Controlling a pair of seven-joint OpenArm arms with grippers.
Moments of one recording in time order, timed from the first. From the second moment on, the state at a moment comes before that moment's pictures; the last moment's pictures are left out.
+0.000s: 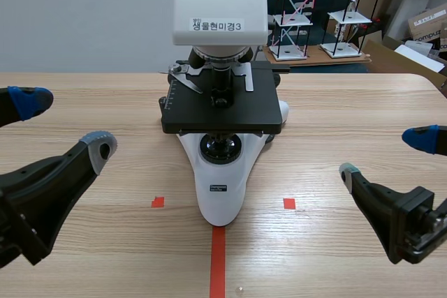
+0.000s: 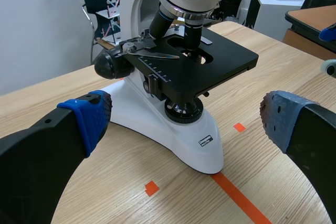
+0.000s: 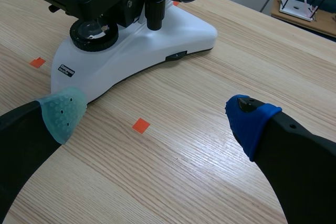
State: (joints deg) left arm 47.4 -32.7 -8.1 120.5 -21.8 -26.6 -18.2; right arm -45.2 30.8 12.6 114.0 17.1 24.3 6.7
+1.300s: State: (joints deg) left arm 32.7 -32.6 -2.0 105.4 -17.6 -32.1 -19.9; right arm -45.2 30.8 12.6 114.0 17.1 24.3 6.7
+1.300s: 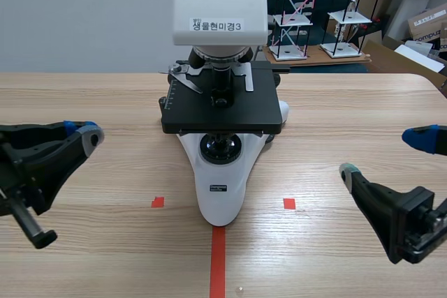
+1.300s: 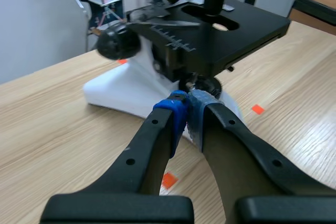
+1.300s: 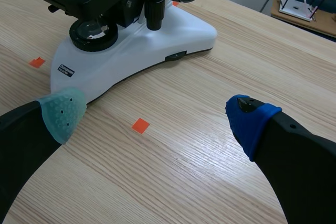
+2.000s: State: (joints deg) left arm 17.9 -36.3 2.0 101.1 -12.2 -31.9 -19.7; right arm -45.2 30.8 12.6 114.0 17.1 24.3 6.7
